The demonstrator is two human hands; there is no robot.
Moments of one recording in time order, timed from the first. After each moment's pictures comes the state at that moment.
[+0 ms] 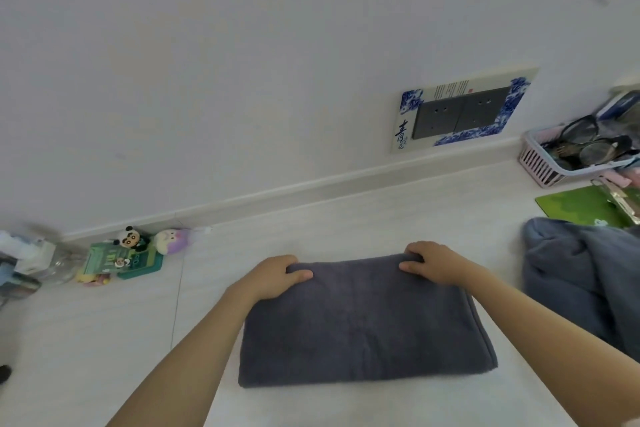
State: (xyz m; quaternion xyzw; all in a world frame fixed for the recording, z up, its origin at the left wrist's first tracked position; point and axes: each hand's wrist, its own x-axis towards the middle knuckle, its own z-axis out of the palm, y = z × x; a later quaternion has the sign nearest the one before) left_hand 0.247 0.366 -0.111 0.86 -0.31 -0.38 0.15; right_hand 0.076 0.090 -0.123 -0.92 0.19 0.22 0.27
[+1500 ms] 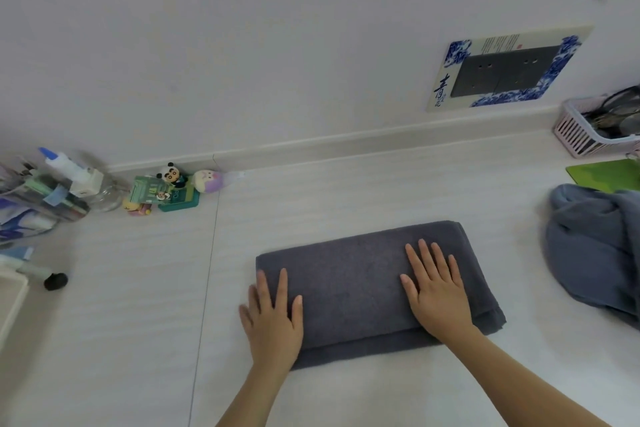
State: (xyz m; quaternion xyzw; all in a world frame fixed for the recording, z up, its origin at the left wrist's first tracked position) left_hand 0.089 0.491 -0.186 0.98 -0.10 -0.15 0.10; right_hand -0.012 0.230 -0.190 -0.96 0.26 0.05 0.12
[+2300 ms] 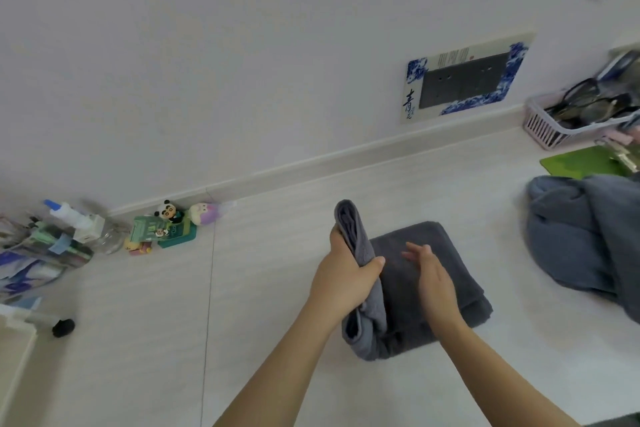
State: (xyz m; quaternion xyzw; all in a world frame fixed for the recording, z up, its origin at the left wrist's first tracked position) left_hand 0.086 0.369 -0.023 0.87 -0.17 -0.30 0.36; right_hand 0.004 0.253 -0.120 -0.60 0.44 -0.13 0.66
